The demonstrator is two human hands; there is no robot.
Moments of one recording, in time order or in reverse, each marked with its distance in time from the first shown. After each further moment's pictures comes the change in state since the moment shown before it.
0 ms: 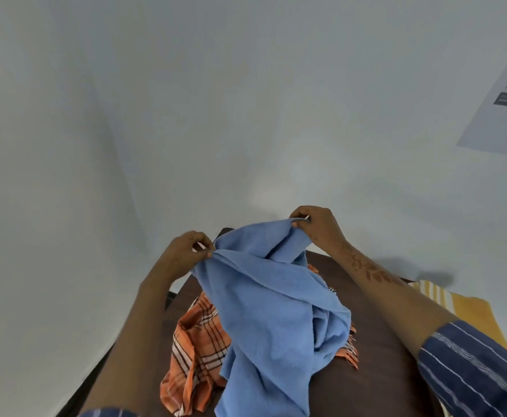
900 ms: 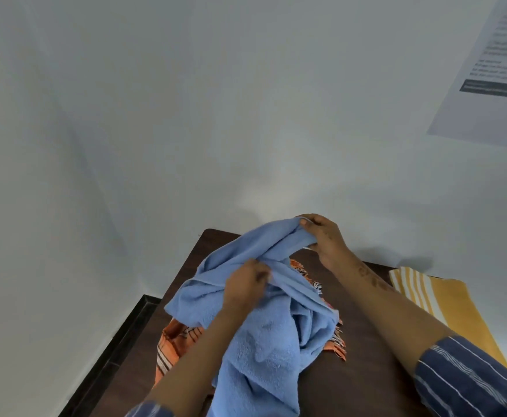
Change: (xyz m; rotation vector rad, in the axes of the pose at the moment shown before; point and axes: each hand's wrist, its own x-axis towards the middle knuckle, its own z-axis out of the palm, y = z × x) left_hand -0.002 0.067 0.156 0.052 0.040 0.113; right_hand -0.029 0.042 -0.002 0.906 0.172 0.441
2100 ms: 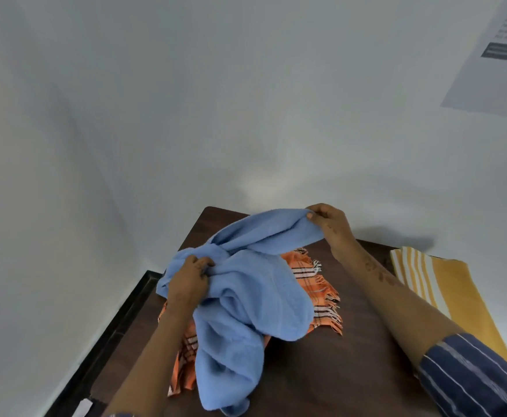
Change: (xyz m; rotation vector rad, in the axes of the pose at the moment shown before) left_hand -0.041 -0.092 -0.039 0.123 -0.108 -0.229; right_hand -0.006 0.021 -0.022 -0.301 0.018 -0.090
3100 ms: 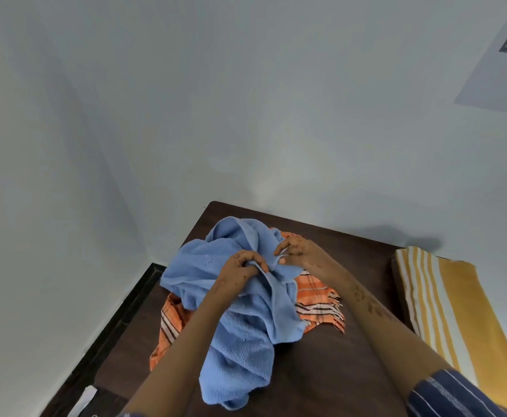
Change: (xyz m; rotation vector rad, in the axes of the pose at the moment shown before) left_hand -0.019 0.088 0.005 -0.704 -0.158 0.086; right_hand -0.036 0.031 0.027 -0.250 -0.612 -0.089
